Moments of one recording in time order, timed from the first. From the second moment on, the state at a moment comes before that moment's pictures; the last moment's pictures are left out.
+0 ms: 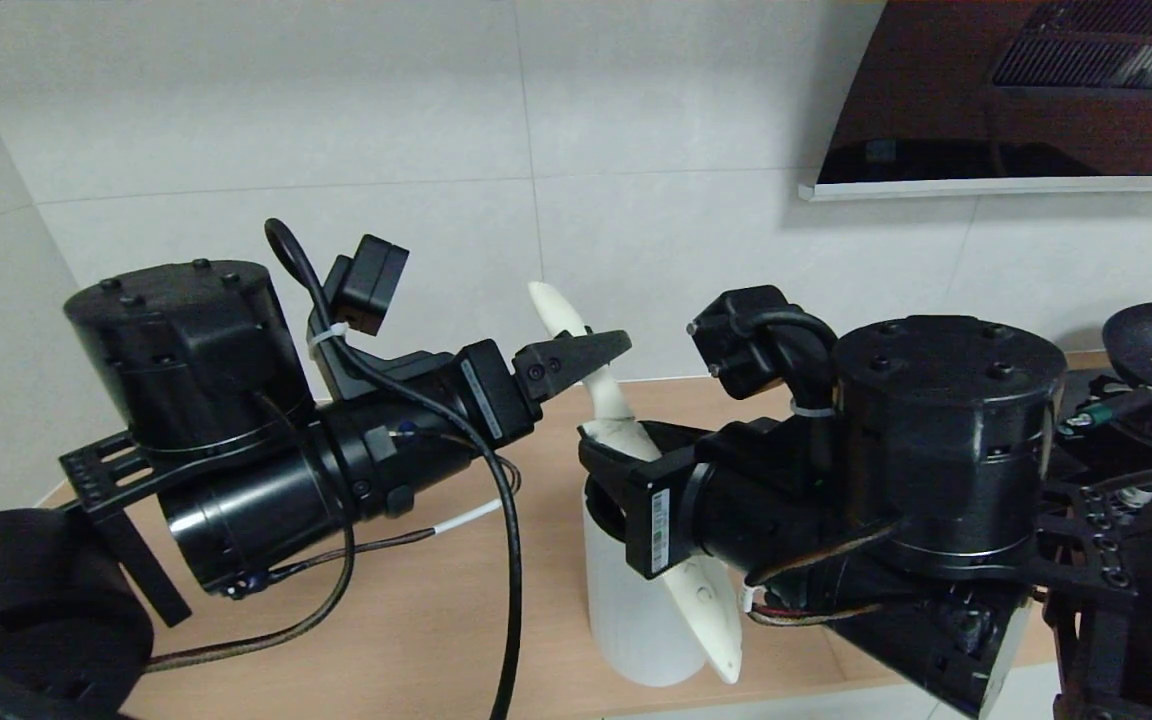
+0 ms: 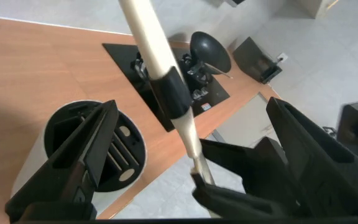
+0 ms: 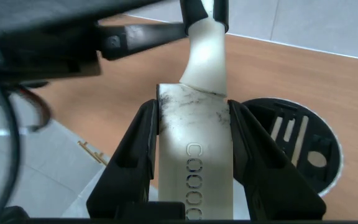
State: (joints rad) left arm -0.62 1.60 -0.75 -0.83 -0.19 -0.70; right arm 1.03 1.72 -0.95 -0.63 -0.33 0.21
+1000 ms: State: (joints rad) left arm -0.62 1.62 -0.75 -0.83 -0.19 -0.72; right arm 1.08 1.74 -0.94 -0.65 -0.33 0.24
